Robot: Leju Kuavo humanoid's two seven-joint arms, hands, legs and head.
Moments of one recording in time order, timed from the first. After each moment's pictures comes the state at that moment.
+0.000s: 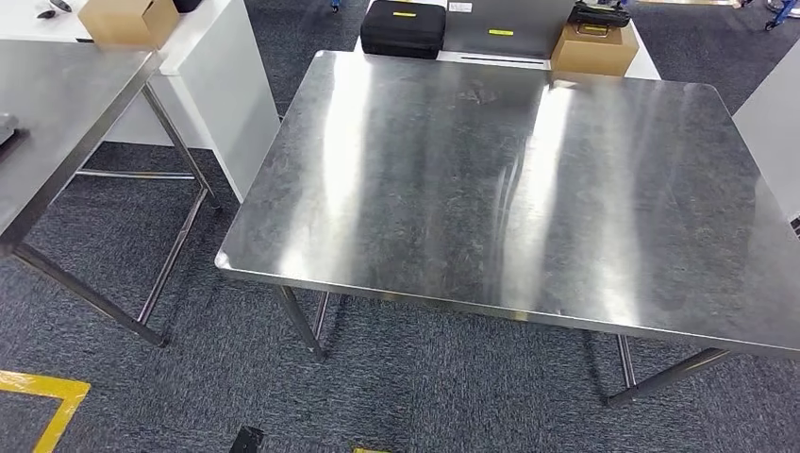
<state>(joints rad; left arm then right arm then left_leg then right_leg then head) -0.05 -0.16 0.37 -0.18 -0.58 0.15 -0.28 -0.10 0.10 -1.26 -0.21 1.52 -0.25 -0.01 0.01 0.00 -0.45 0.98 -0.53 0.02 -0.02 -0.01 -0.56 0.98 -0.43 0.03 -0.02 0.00</state>
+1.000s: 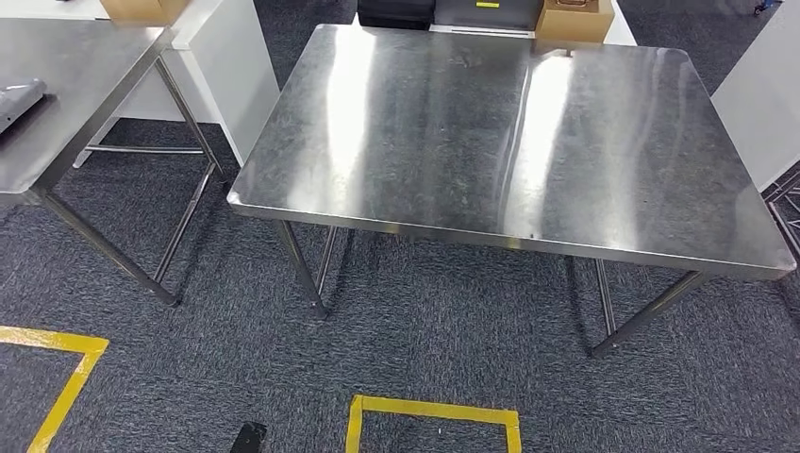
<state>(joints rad) -0.07 -0.16 0.36 -0.18 -0.58 0.15 -0.27 -0.11 0.10 -1.25 -0.21 1.53 -0.24 -0.01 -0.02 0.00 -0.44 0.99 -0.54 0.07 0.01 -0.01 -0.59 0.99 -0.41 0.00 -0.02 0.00</state>
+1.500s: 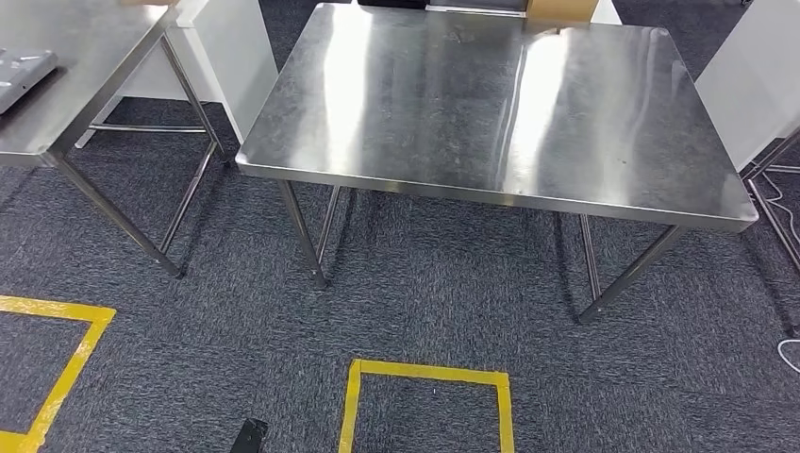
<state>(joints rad) -0.08 -0.17 0.37 -0.18 -0.59 0.15 -0.27 -0.11 0.09 -1.24 -0.21 1.53 -0.24 -0.01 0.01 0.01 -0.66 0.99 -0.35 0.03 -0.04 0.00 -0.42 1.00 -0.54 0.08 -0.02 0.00</state>
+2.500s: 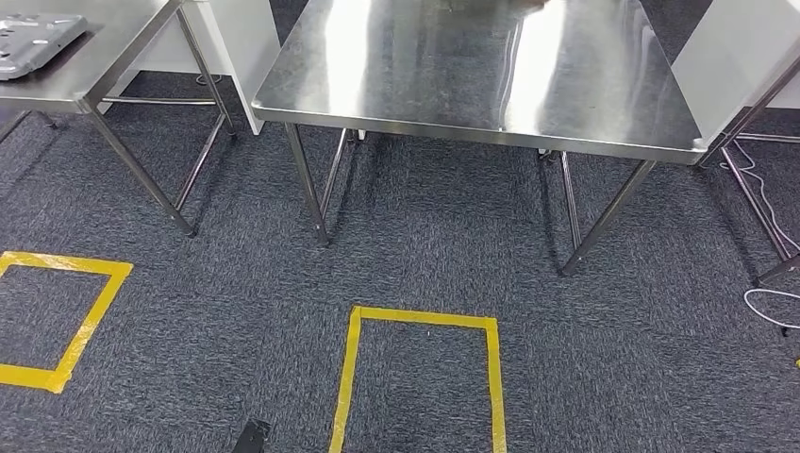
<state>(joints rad) -0.08 -0.17 0.36 -0.18 -0.61 0.14 -0.27 -0.11 0.08 -1.22 -0.20 1.53 -0.19 -0.08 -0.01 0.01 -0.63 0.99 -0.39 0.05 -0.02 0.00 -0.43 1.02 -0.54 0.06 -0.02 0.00</state>
